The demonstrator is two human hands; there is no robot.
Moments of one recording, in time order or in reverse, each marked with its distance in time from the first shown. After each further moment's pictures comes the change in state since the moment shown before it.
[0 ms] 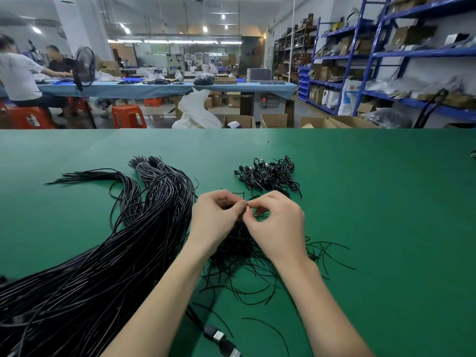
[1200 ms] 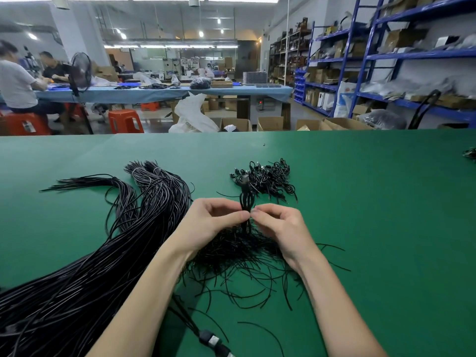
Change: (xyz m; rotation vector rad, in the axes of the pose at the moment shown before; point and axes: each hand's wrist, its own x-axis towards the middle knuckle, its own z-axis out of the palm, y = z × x) left_hand 0.005 -0.004 -0.023 -0.225 -0.369 -0.006; right_hand 0.007 0.018 -0.022 0.819 -0.335 0.516
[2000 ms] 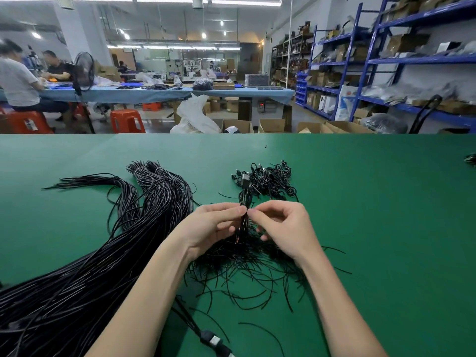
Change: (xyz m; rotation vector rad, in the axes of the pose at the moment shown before) left_hand 0.004 0.006 -0.002 -0.345 -0.047 -0.333; right_hand -0.005 -0.013 0.002 -0.257 0.012 -0.142
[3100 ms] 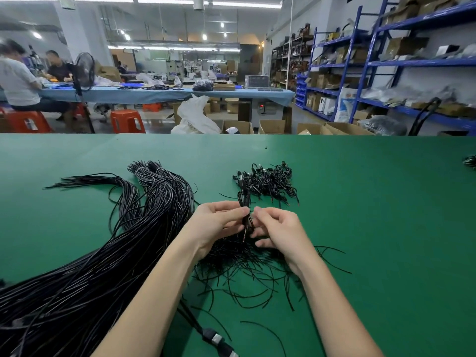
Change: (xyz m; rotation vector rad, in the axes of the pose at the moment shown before) left_hand 0.009 -0.009 0.001 0.032 0.135 0.080; right_hand 0.002 0.011 0.012 0.240 -0.028 0.318
